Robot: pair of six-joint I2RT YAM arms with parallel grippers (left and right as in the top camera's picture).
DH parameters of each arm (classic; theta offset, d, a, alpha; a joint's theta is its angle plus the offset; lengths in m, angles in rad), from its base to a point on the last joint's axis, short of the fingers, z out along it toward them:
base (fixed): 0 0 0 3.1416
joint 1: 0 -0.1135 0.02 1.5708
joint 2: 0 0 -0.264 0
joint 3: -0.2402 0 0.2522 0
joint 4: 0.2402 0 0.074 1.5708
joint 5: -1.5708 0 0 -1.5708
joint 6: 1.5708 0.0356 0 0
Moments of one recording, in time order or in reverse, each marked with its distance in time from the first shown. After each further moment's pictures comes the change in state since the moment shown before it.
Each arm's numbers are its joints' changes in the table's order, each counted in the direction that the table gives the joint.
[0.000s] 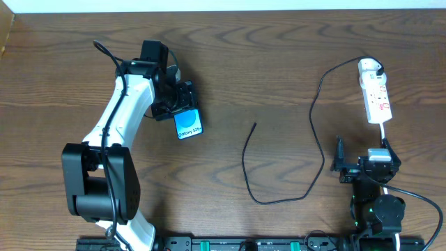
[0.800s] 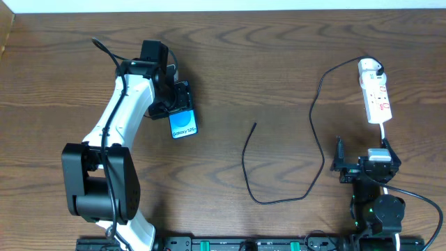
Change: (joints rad) left arm 0.000 0.000 0.000 -0.005 0.087 0.034; right arm 0.000 0.000 0.000 0.000 0.000 0.000
